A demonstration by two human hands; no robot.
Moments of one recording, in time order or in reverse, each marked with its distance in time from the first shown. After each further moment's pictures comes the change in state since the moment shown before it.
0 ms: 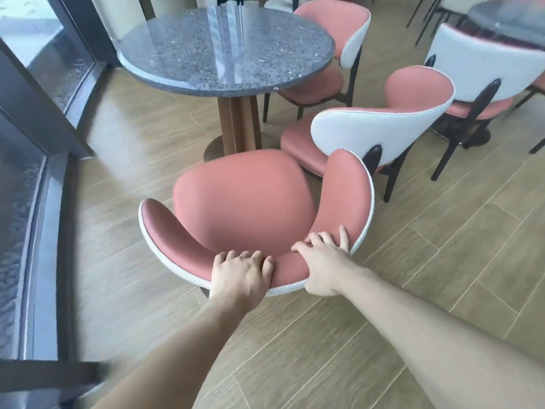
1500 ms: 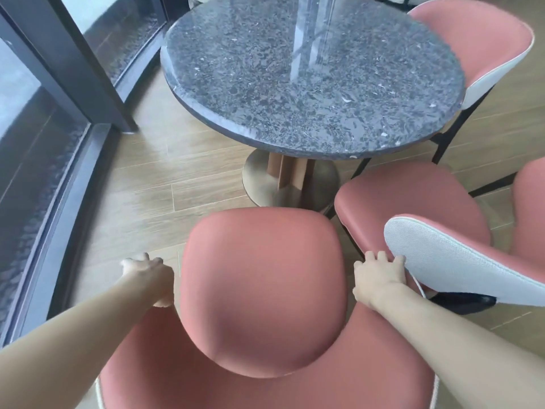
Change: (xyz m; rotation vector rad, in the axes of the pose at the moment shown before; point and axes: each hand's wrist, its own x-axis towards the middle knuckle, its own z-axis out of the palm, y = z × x) left_hand 0.314 -0.203 -0.065 0.449 -0.800 -0.417; right_hand 0.379 0.105 -0.126 -0.564 -0.269 0.109
